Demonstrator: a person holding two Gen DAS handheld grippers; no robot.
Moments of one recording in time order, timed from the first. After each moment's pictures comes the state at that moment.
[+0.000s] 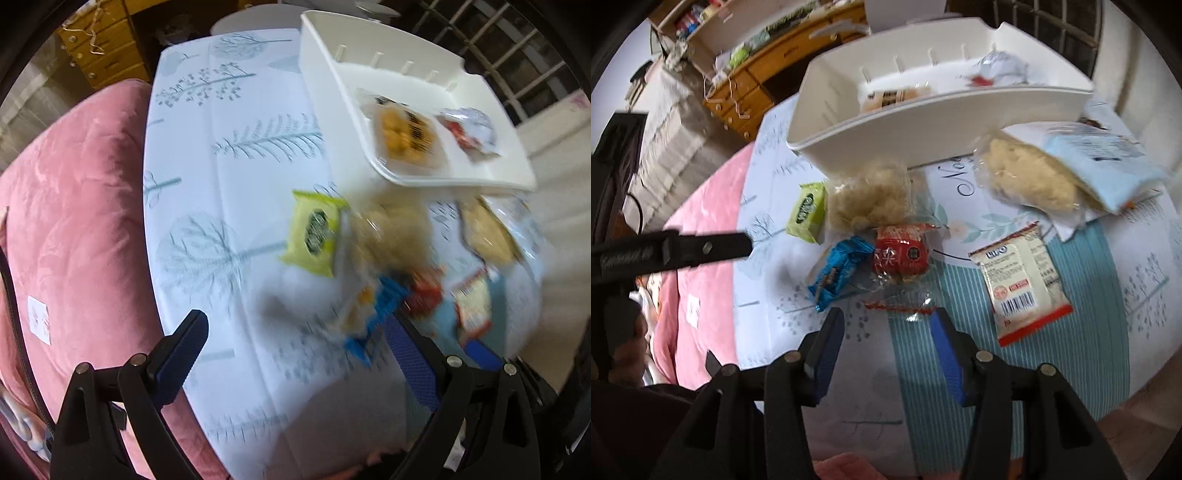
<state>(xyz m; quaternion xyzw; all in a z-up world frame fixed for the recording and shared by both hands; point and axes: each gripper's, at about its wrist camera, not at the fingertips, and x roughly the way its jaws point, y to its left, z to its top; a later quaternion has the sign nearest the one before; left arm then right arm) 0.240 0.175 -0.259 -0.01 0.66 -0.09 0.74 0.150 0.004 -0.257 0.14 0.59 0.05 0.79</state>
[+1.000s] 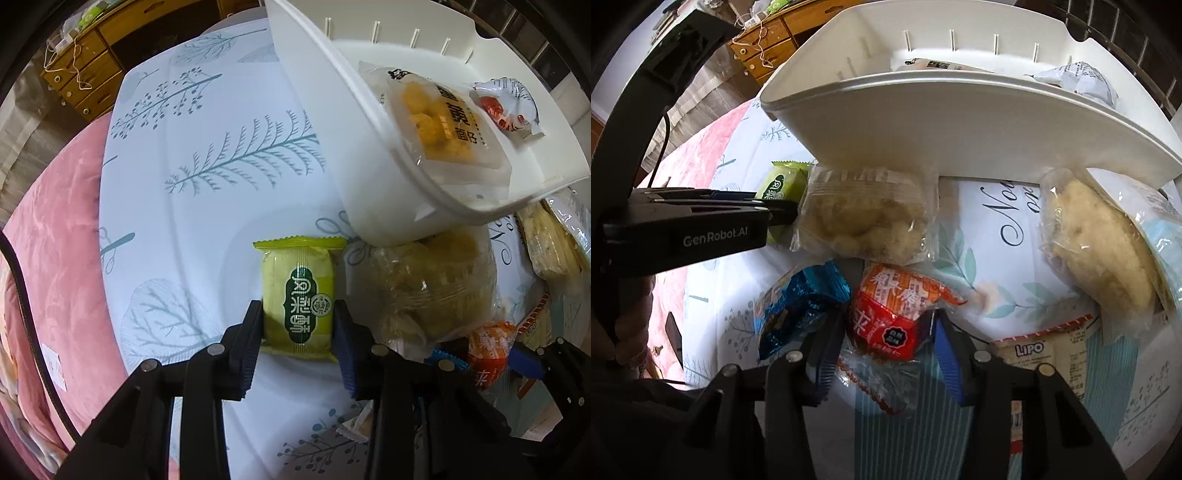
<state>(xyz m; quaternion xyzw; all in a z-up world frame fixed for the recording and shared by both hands) 0.277 0.130 -0.323 0.07 0.65 -0.09 0.75 0.204 0.020 -0.303 0.02 0.62 0.11 0.78</state>
